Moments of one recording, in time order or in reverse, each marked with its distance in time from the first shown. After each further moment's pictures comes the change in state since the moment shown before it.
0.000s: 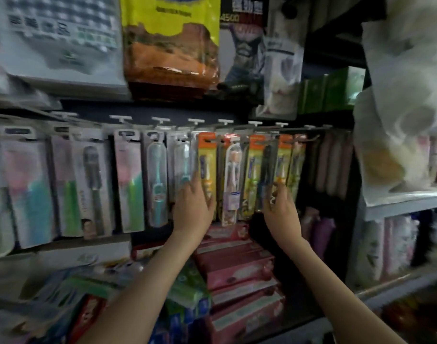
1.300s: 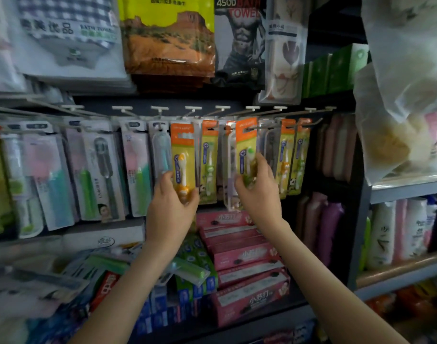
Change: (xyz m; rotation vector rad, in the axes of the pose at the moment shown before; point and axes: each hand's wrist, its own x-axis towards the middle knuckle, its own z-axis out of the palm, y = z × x) left_hand -0.056 -0.002 -0.065 -0.154 0.217 -0.075; right_hand -0.024 -0.066 -0.018 0.293 -0.055 -0.042
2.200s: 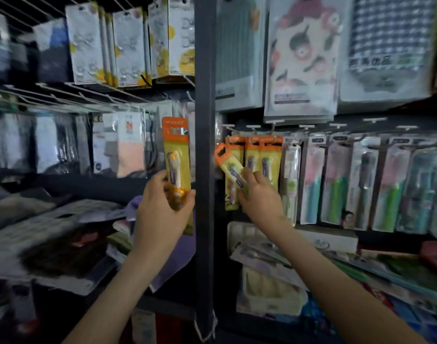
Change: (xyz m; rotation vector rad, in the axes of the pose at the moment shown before) left_hand 0.004 -0.280 -0.437 0.223 0.345 -0.075; right_hand -0.114 -0.364 0.337 -0.095 -0.264 -0.510
